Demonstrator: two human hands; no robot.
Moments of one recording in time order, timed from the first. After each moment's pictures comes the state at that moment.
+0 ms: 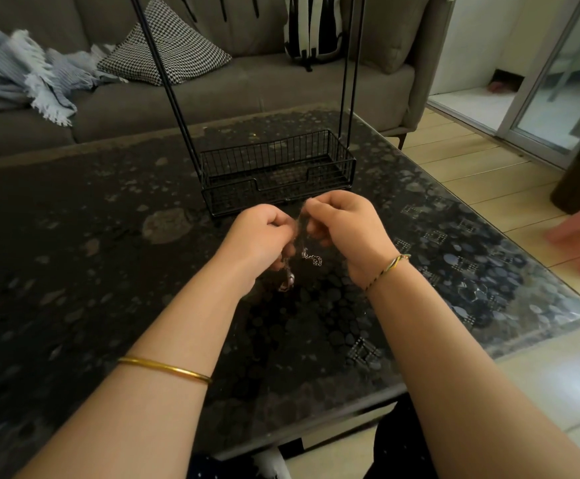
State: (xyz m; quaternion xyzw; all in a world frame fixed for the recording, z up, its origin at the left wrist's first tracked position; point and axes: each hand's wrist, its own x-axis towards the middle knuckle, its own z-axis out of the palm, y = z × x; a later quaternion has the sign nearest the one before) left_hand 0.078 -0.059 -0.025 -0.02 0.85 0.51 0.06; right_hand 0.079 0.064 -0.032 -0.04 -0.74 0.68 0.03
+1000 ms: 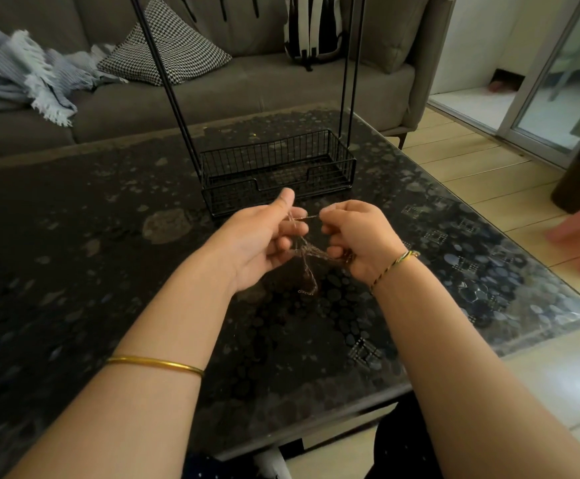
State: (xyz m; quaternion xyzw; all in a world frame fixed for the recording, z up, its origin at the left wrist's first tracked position) left_hand 0.075 -0.060 -0.016 -0.08 0.68 0.71 0.19; right_hand 0.076 0.072 -0.034 -0.16 -0.64 0.75 -0.04
